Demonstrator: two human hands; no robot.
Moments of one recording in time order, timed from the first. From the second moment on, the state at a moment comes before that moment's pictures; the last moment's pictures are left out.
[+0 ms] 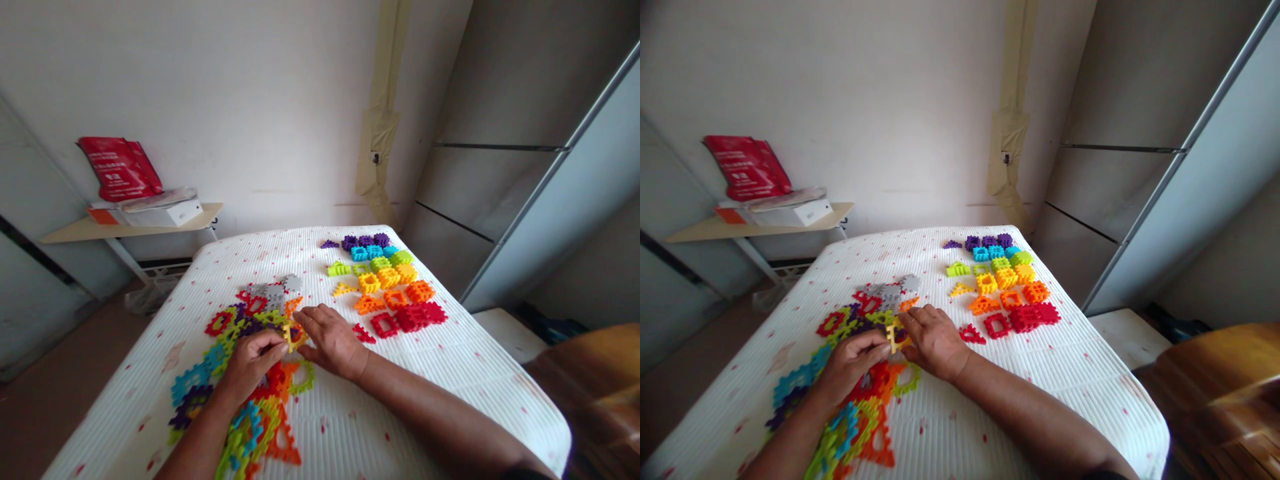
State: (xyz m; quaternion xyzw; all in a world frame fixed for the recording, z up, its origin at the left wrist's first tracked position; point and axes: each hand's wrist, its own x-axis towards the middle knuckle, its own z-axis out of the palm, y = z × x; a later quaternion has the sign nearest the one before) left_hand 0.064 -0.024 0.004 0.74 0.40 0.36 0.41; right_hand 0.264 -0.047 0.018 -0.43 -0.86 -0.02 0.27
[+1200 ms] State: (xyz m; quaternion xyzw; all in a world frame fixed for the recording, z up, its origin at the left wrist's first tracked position) left_hand 0.054 -0.016 0.004 0.77 0.44 0.38 0.24; right_hand 0.408 0.050 0.068 -0.65 -0.75 0.02 -0.14
